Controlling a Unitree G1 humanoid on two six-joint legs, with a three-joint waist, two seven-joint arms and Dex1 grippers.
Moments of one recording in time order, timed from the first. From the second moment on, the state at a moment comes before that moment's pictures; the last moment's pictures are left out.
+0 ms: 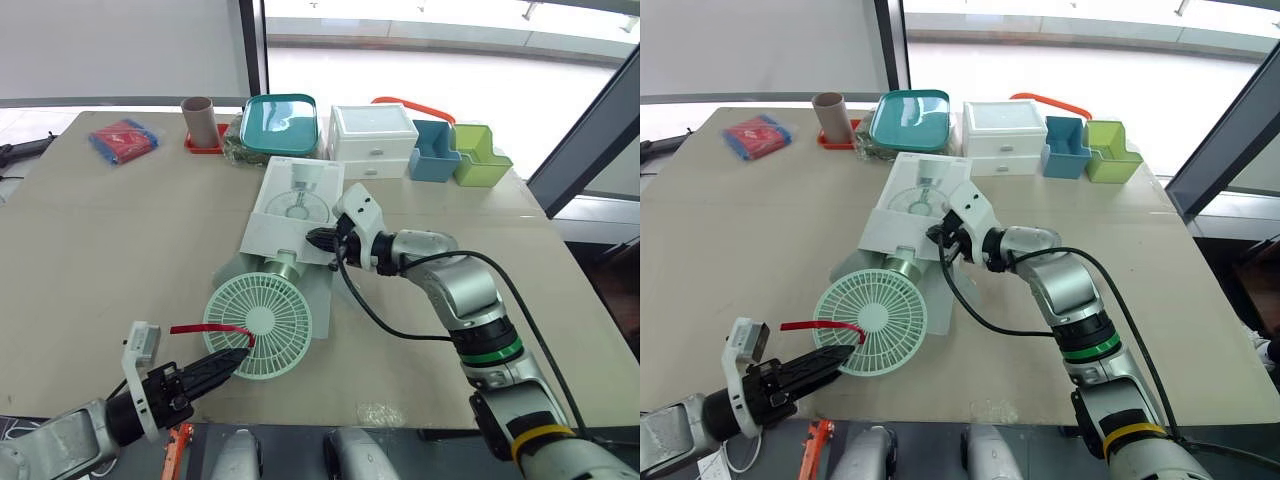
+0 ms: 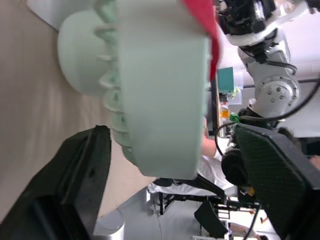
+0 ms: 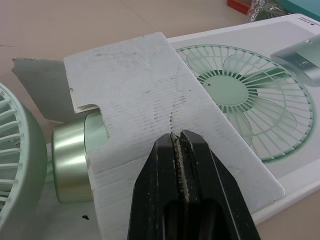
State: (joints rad) left arm 0.42 0.78 0.27 -0.49 -1.94 0.89 -0.16; right arm -0.73 -0.37 0.24 -0.04 0.22 0.69 0.70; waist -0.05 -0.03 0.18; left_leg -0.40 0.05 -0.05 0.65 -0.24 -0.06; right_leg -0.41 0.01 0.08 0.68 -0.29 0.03
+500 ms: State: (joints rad) left arm 0.47 0.94 0.52 -0.37 -1.58 0.95 -0.68; right arm -0.74 -0.35 0.24 -0.01 0.21 0.66 0.71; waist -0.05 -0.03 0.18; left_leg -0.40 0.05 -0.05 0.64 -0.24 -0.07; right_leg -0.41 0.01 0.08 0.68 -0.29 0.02
